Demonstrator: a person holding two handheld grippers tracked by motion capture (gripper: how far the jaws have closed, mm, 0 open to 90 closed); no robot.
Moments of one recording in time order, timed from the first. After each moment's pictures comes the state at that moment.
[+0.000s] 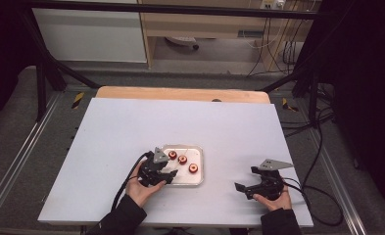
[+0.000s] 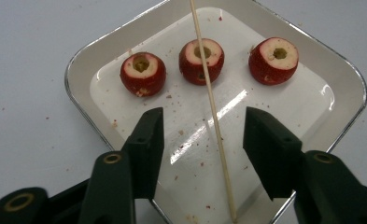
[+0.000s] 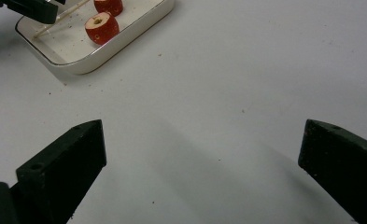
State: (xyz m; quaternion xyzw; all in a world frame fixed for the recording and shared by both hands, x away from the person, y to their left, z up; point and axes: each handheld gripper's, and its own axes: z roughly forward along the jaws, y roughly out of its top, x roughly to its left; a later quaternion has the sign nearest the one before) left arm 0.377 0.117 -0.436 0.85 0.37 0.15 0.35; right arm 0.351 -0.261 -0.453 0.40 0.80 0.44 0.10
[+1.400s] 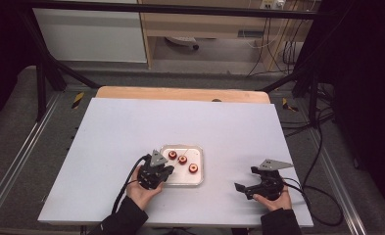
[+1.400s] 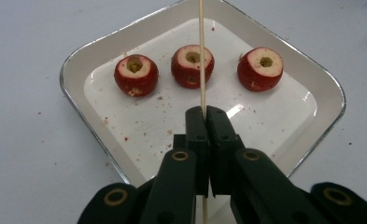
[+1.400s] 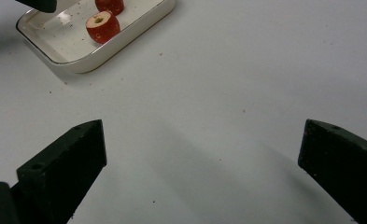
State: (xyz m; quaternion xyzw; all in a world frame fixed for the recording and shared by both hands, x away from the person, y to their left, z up) left arm 0.367 0.121 -0.435 0.83 0.38 0.15 0.39; right arm 0.351 -0.261 -0.453 0.40 0.80 0.43 0.10
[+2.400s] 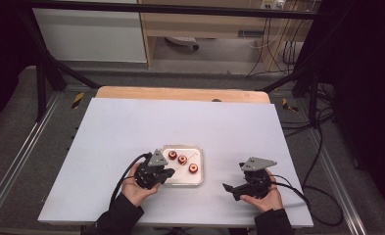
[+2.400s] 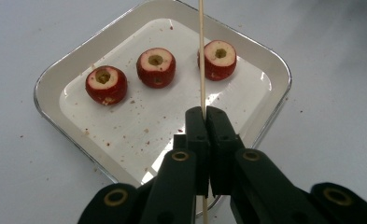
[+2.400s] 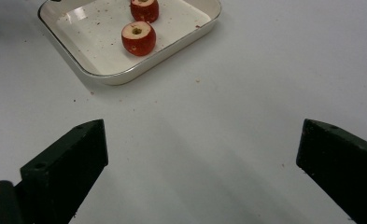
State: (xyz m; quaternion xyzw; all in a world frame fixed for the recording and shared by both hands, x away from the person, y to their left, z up) left arm 0.365 0.125 -0.417 0.87 0.29 0.11 0.37; right arm 0.350 -0.216 -0.431 0.32 0.84 0.40 0.15
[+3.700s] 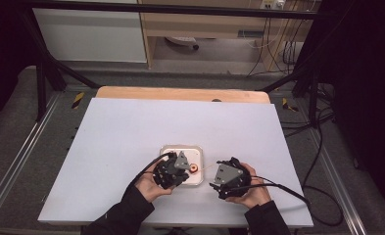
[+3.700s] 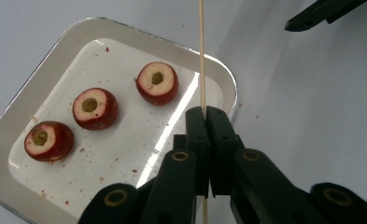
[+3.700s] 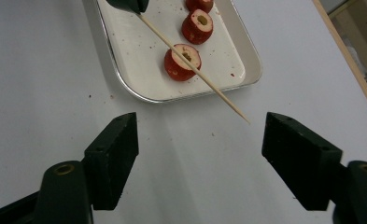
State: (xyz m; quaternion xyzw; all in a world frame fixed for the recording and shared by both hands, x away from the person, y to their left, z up) left arm 0.366 0.072 -0.398 0.93 0.19 0.10 0.29; right arm 0.339 -0.153 -0.406 0.10 0.91 0.29 0.27
